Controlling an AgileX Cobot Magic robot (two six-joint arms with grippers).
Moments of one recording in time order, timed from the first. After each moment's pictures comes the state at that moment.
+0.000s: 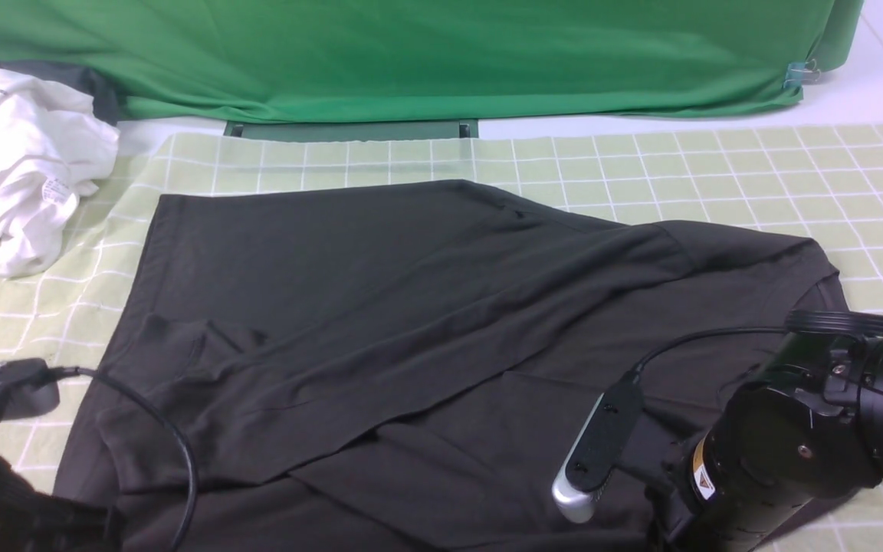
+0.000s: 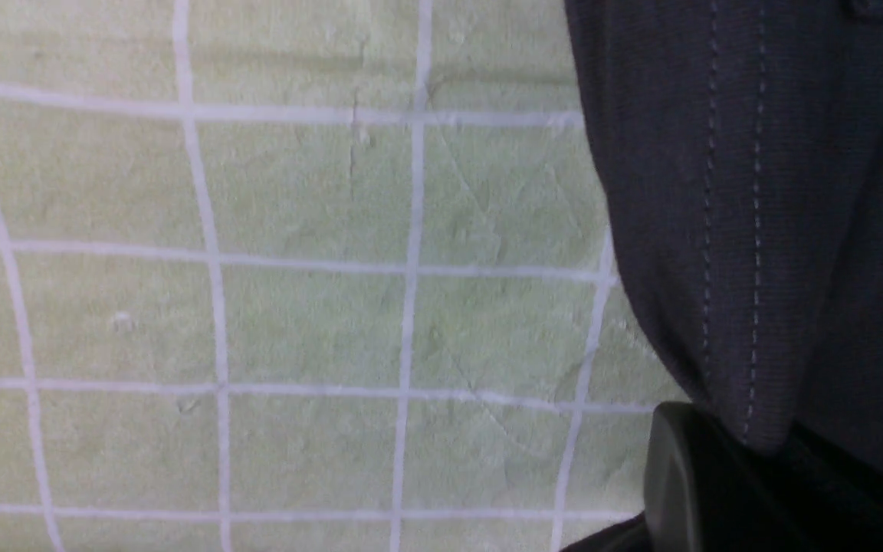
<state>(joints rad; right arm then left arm) 0.78 1.61 -0.77 0.10 0.65 -0.24 0.02 1.10 -0.61 -0.08 1.14 -0.07</state>
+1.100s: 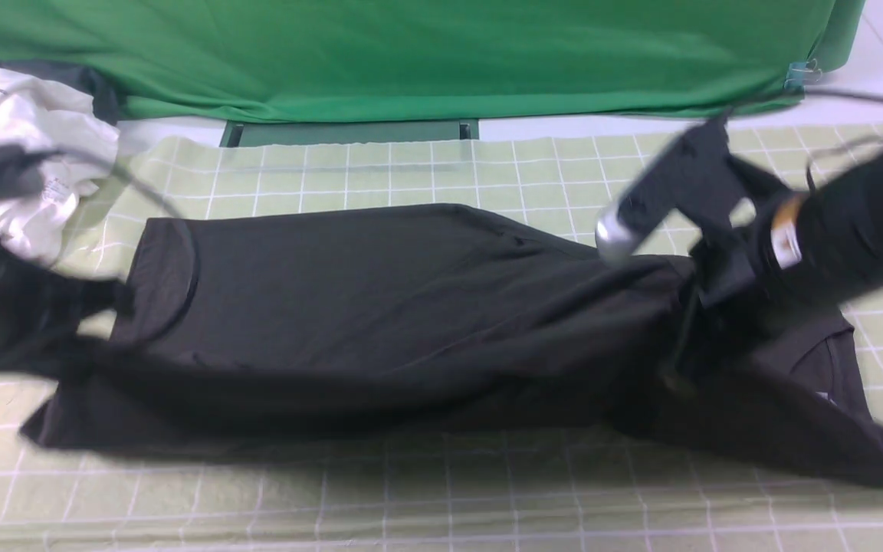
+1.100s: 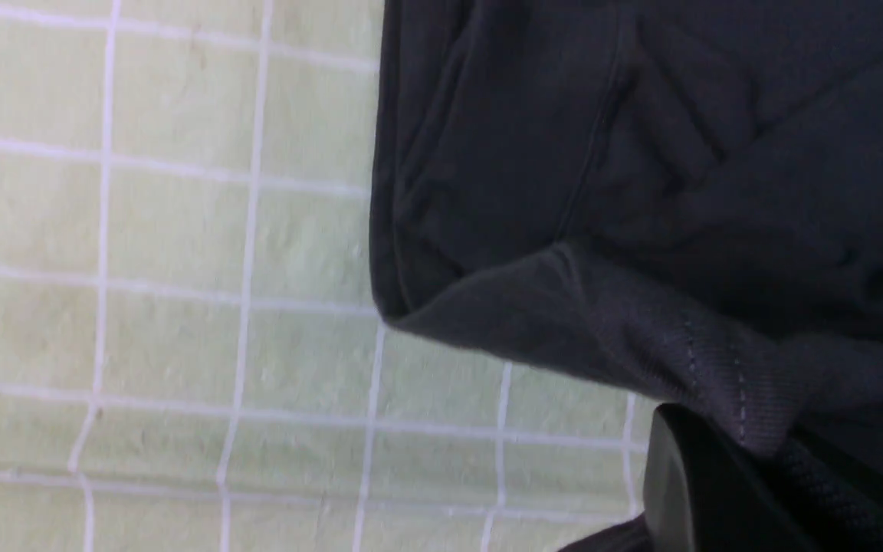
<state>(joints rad) 0.58 1.49 -1.12 0.00 0.76 -0.25 0.02 1.35 -1.05 -0.06 1.07 -0.15</state>
